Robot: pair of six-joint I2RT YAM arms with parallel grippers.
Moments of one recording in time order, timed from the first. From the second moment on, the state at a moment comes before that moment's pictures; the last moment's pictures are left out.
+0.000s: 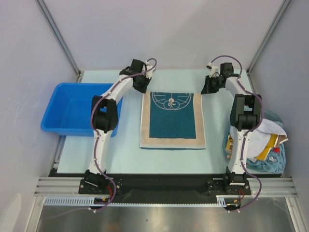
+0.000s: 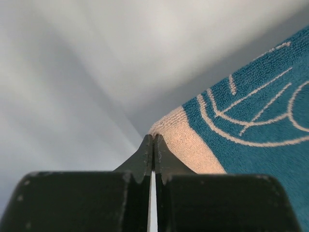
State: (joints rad) left arm -0.32 2.44 2.19 -0.73 0.17 0.23; right arm -0.03 2.36 1.95 -0.60 -0.57 -0.16
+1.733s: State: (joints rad) left arm -0.64 1.38 0.96 -0.53 0.04 -0.03; right arm 0.19 1.16 0.78 -0.58 -0.04 0.36
